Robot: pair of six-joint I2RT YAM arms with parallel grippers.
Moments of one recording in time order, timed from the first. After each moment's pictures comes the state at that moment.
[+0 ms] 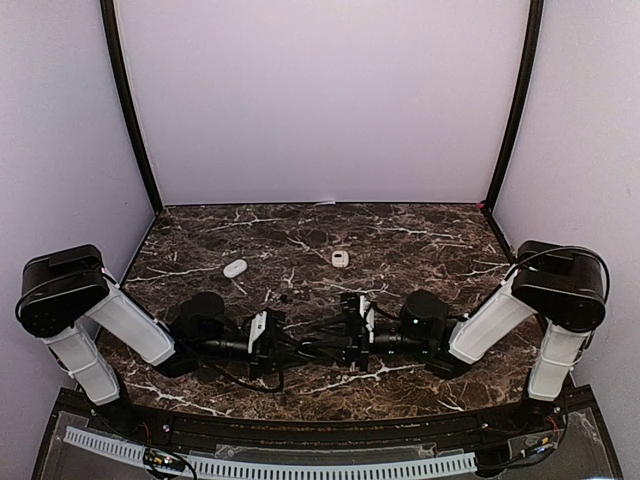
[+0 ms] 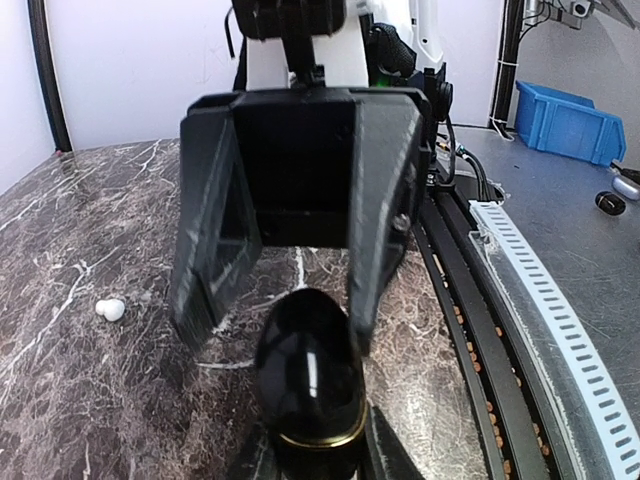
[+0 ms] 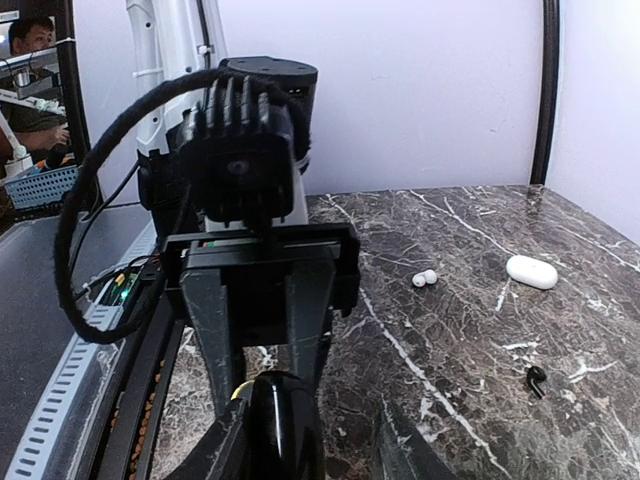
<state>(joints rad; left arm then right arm) -0.93 1.66 0.36 1.07 0.62 0.14 1.06 1.82 0.52 1.24 -0.44 0.00</state>
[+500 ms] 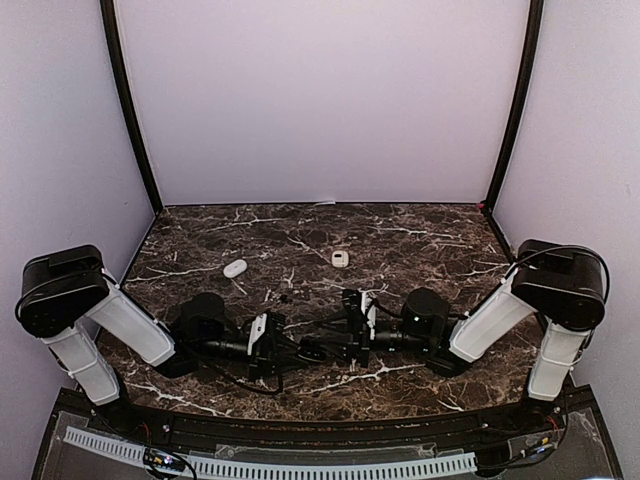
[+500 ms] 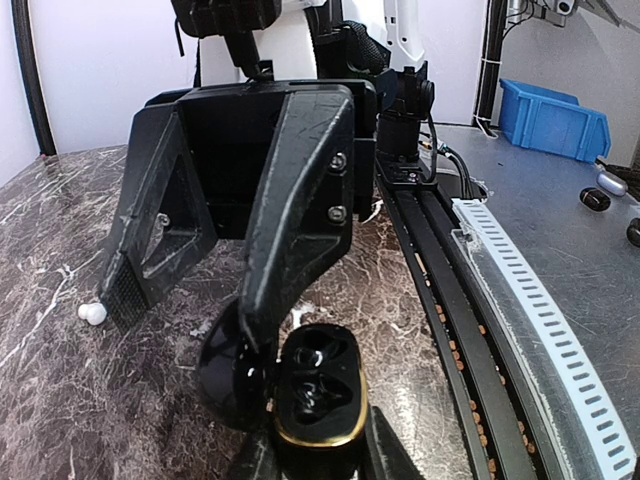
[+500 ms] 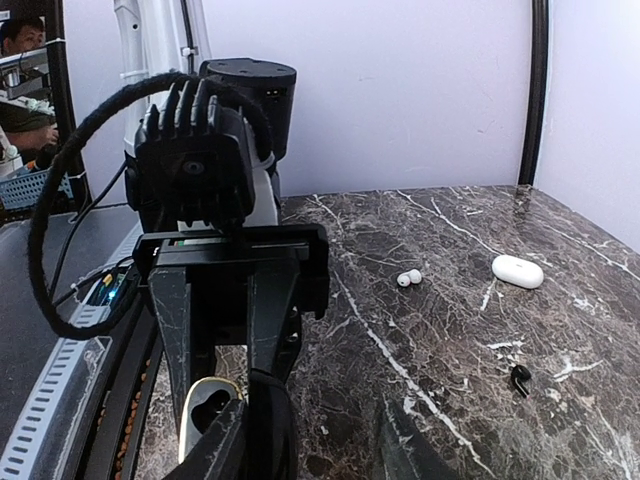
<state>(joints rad) -0.93 1.66 0.36 1.06 0.65 0.14 1.04 1.82 0.52 1.25 -0.43 0.01</state>
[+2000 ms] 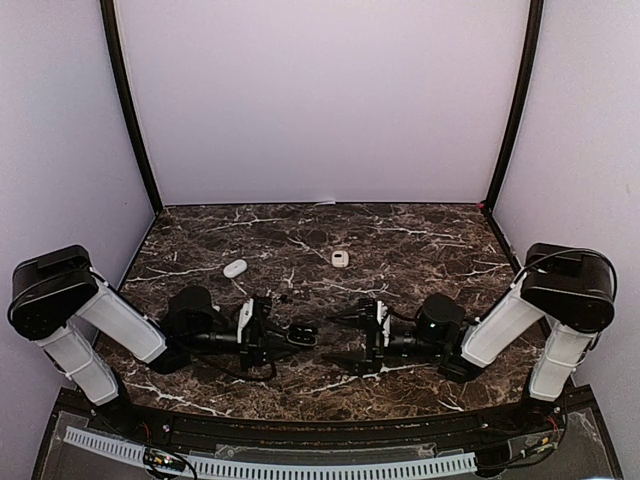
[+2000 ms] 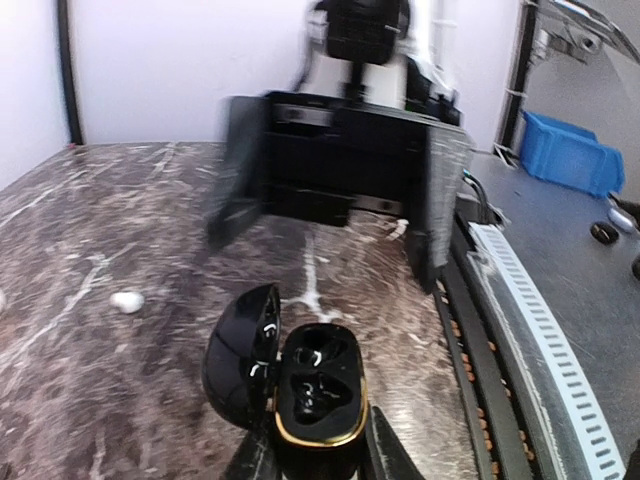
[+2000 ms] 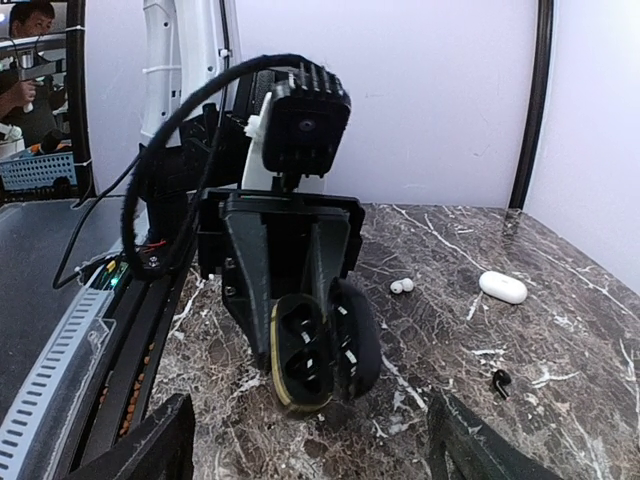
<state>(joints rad) -0.87 1.62 0.33 1.08 0.66 0.06 1.04 1.78 0.43 1.34 -0.44 -0.07</state>
